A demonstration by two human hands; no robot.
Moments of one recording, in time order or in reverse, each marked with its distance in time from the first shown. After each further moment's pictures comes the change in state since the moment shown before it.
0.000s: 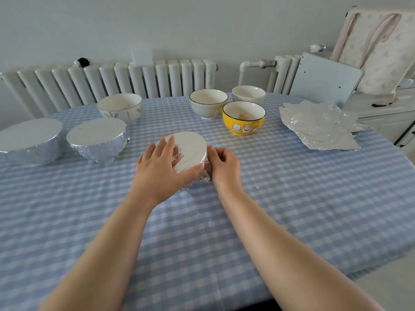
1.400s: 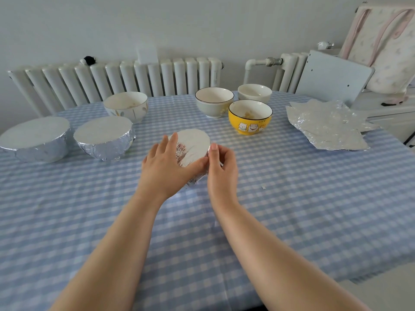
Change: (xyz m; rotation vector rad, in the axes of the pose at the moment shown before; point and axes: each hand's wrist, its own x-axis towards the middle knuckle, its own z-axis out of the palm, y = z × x) left_hand 0.005 0.002 -0.001 -0.100 0.011 -0.056; right_hand -0.031 -0.004 0.020 0.196 0.073 -0.073
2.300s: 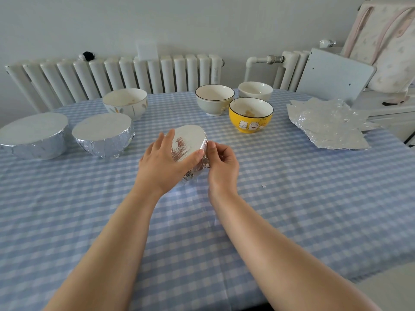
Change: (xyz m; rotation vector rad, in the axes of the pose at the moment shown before) left_hand 0.004 -0.004 -0.004 -0.119 -0.014 -0.046; right_hand 0.013 0.004 0.005 0.160 0.005 0.114
